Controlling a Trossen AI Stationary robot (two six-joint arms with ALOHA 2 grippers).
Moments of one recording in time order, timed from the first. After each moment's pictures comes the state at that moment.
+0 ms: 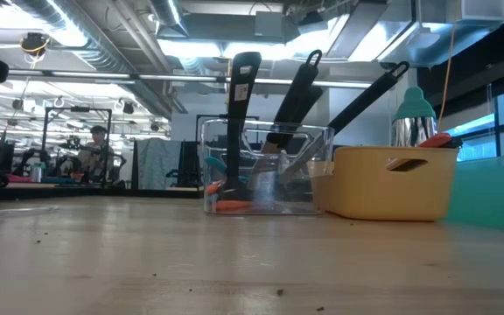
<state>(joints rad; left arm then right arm) -1.08 1.89 0.57 0.92 -1.28 -0.45 0.70 2.18 2.35 -1.50 1.11 1.02</state>
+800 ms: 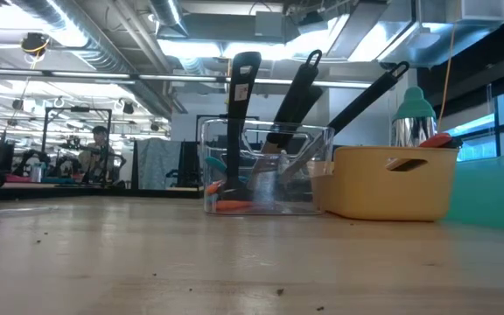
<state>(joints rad) -0.89 1.89 0.80 1.18 -0.75 -0.14 0.85 2.22 2.35 -0.21 1.29 -0.04</state>
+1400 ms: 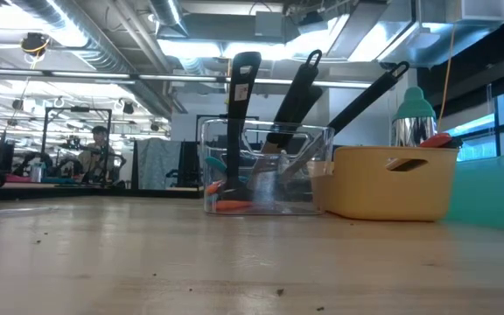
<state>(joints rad) -0.91 1.88 1.14 1.35 -0.27 0.40 0.90 2.37 2.35 0.55 0.97 -0.68</state>
